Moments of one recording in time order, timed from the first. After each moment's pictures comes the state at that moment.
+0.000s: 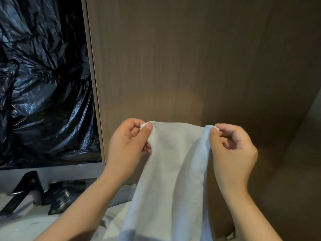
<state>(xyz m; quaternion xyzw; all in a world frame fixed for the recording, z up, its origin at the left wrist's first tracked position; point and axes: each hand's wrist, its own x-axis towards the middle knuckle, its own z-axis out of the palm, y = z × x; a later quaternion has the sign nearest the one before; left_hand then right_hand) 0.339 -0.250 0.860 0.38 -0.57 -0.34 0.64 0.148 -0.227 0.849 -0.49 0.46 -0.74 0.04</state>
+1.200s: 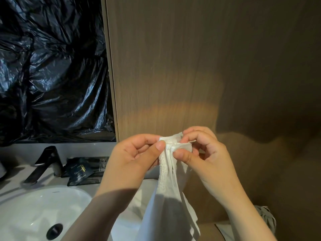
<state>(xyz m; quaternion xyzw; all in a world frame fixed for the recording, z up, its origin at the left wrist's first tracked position) 0.358 -0.187 0.831 0.35 -0.50 -0.51 0.60 0.191 -0.204 0.822 -0.67 0.41 -0.55 0.30</state>
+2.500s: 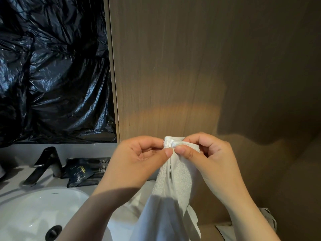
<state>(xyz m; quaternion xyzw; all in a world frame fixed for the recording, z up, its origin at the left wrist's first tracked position) 0.365 -0.192 0.838 0.37 -0.58 -0.46 0.56 0.195 -0.206 0.830 -0.67 0.41 -0.54 0.30</state>
